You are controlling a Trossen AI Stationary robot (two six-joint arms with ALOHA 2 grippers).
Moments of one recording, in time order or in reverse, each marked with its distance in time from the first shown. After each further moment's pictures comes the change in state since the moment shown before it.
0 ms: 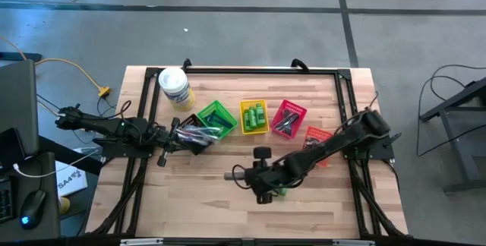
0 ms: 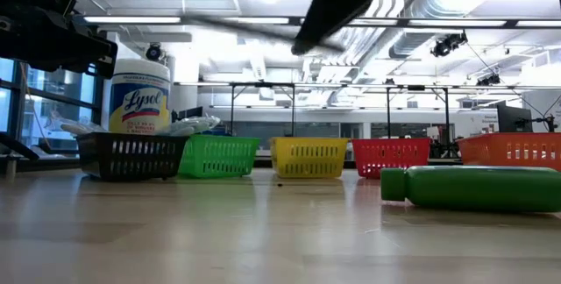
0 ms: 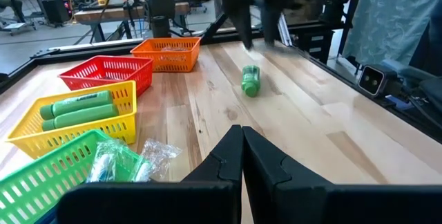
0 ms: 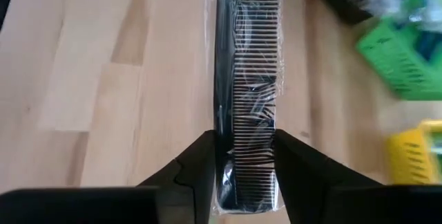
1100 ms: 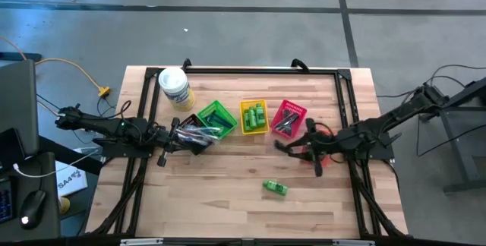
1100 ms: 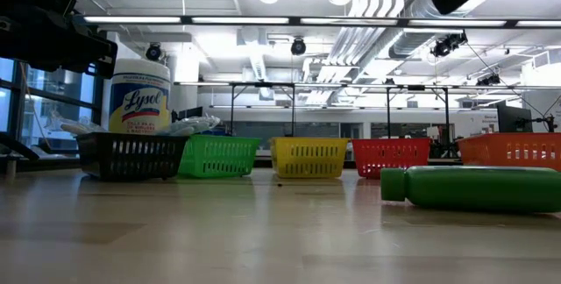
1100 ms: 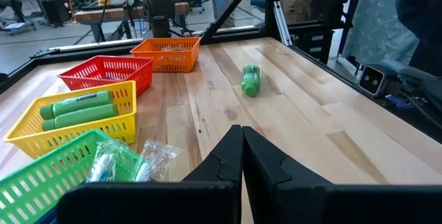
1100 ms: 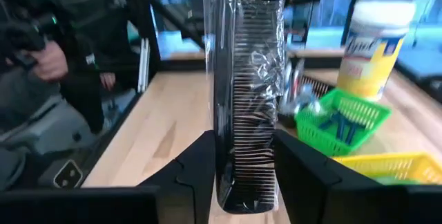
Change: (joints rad) left arm 0.000 0.000 0.000 0.003 0.000 0.000; right arm -0.001 -1.015 -0.960 0.746 0.012 -0.110
